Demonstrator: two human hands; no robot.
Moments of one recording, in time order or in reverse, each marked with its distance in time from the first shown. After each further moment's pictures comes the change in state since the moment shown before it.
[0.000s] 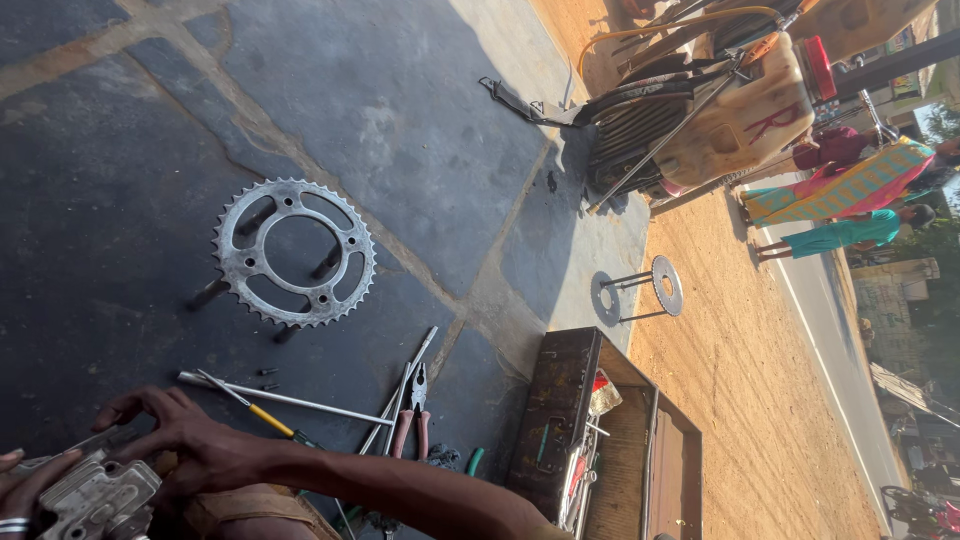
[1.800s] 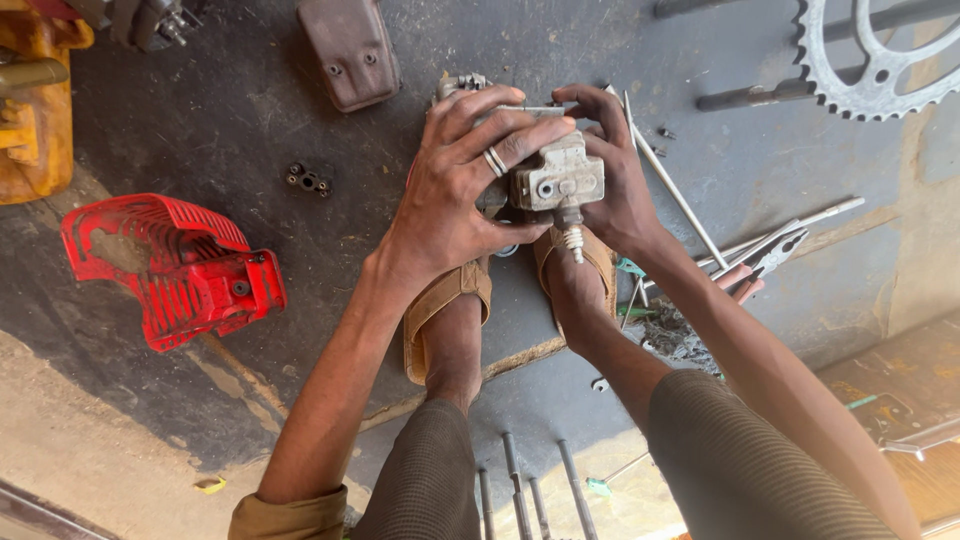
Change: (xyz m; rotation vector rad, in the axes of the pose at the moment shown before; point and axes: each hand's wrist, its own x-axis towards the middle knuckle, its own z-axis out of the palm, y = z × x) left_hand -0.036 -0.016 -0.049 -0.611 0.267 0.126; right_hand 0.035 -0.077 0.012 -0.319 -0.013 0.105
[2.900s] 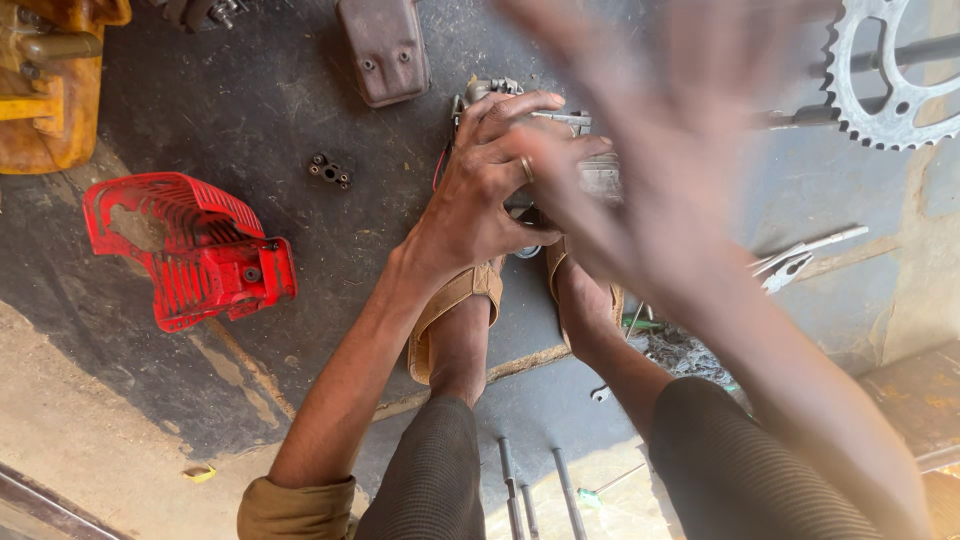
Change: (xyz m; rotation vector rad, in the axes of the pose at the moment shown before) left_hand -0.007 -0.009 0.003 -0.082 -0.002 -0.003; right_hand 0.076 -0.175 -0.021 -0.919 0.039 -0.179
